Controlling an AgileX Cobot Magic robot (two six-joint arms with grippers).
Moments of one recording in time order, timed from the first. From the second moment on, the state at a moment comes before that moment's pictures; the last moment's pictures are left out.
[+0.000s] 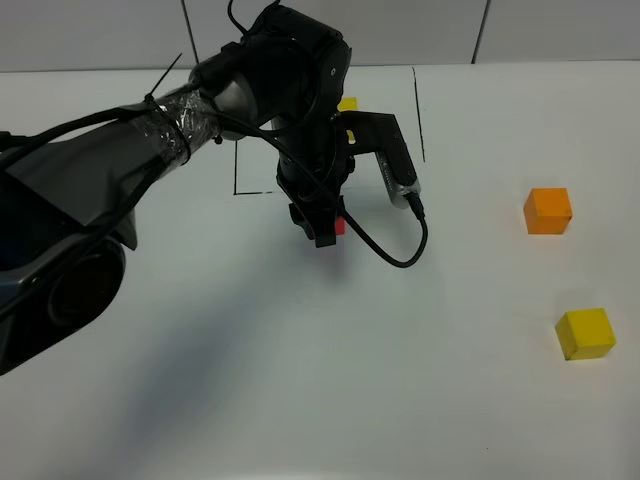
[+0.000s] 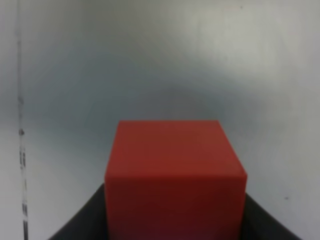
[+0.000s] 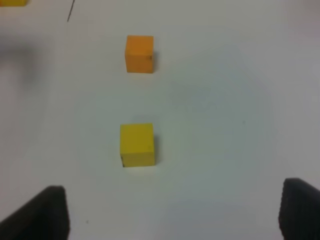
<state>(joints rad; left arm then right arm) -0.63 2.38 -2.05 0.05 1.19 0.74 0.00 0.05 -0.50 0.01 1.06 -0.02</state>
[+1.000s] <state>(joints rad) -0.64 2.50 -2.12 0.02 1.18 0.87 0.00 0.05 -0.50 0.02 1.06 -0.02</state>
